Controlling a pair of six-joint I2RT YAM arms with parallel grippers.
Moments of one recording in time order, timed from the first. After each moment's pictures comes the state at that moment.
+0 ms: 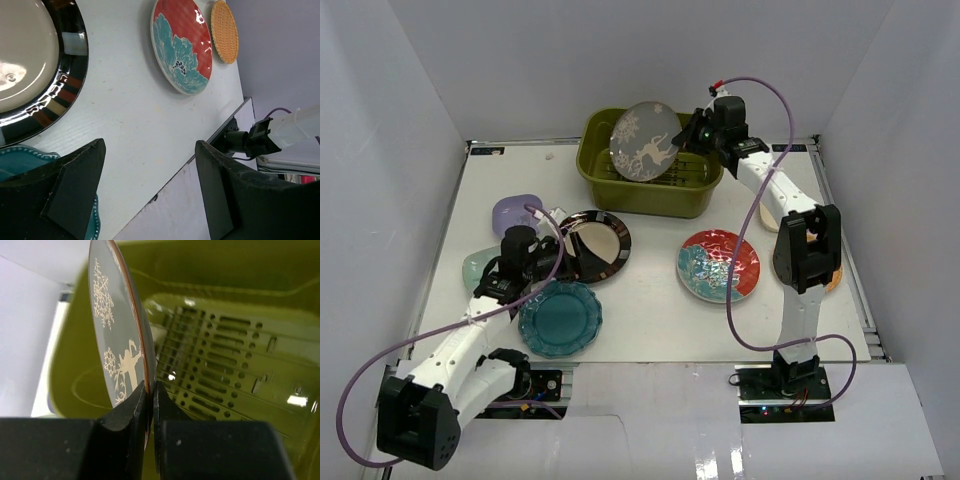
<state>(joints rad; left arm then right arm) -0.27 0.91 0.55 -0.13 0.62 -0.60 0.34 2.00 1.82 -0.19 -0.26 0.54</state>
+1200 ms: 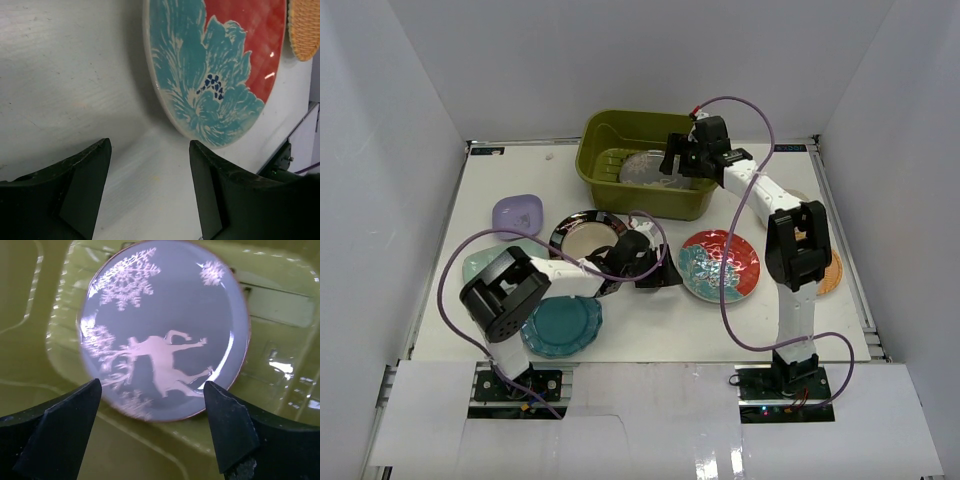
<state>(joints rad) -0.84 1.73 0.83 0.26 0.16 -0.80 0.39 2.08 1.76 -0.31 -0.14 0.36</state>
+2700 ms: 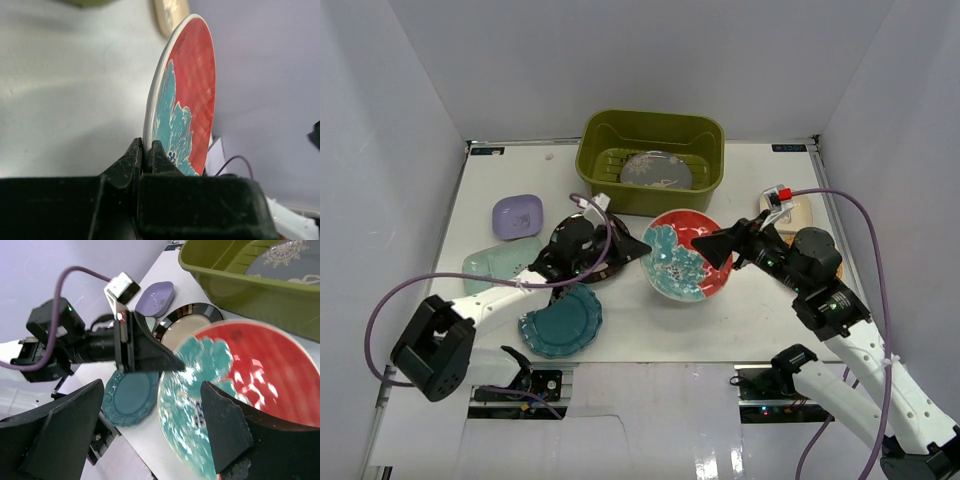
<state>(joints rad) -0.69 1.33 0.65 0.36 0.24 -0.93 0.55 0.66 0.75 -0.15 -0.30 0.56</state>
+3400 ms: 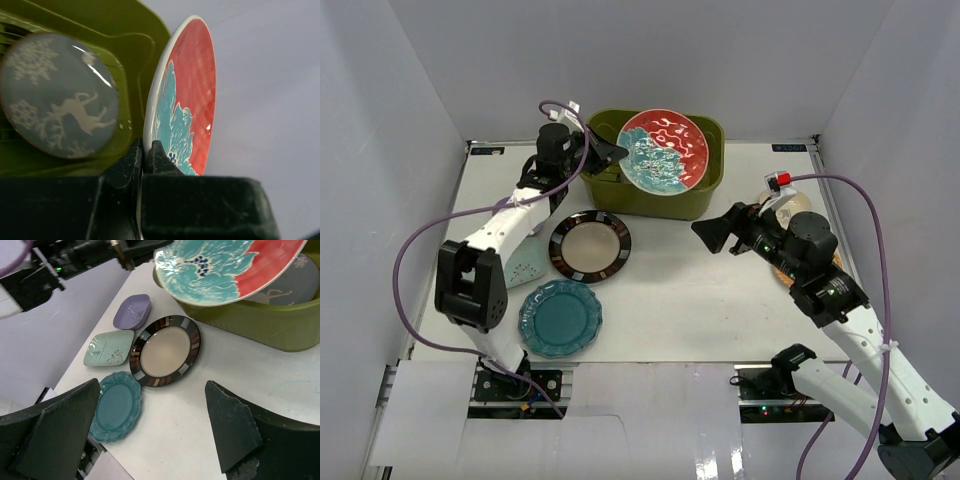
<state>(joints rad) -0.33 1.67 1.35 0.14 0.38 -0.87 0.54 0.76 0.86 -0.22 -0.19 0.51</state>
